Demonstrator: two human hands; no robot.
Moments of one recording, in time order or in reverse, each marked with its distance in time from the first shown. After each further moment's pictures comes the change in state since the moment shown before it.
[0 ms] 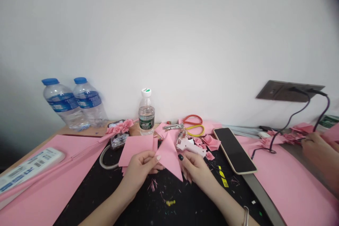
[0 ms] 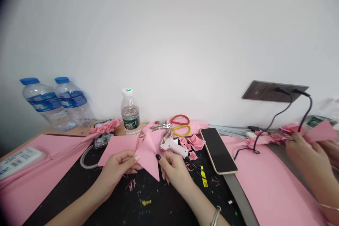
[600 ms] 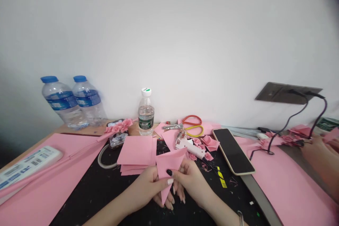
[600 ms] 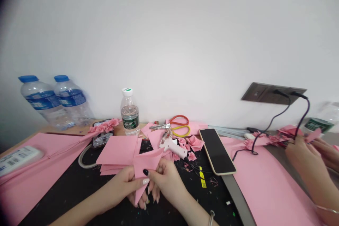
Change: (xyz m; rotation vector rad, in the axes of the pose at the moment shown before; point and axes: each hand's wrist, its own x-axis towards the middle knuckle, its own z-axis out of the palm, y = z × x) left_hand -0.015 -0.013 0.017 0.060 -0.499 -0.113; right_hand -0.010 0.001 0.024 0.338 -0.146 0.131
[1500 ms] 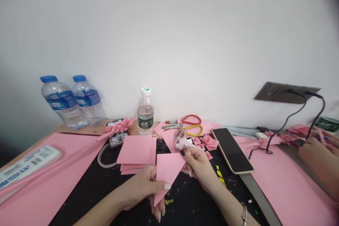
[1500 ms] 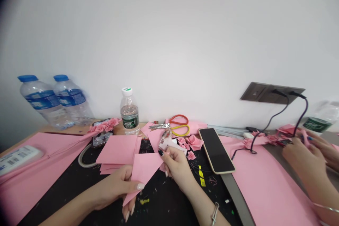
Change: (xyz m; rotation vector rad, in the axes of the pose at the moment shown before) left_hand -0.010 0.009 -0.006 -0.173 -0.165 -0.073; right_hand 0.003 -0.019 -0.028 -0.136 0.252 -0.196
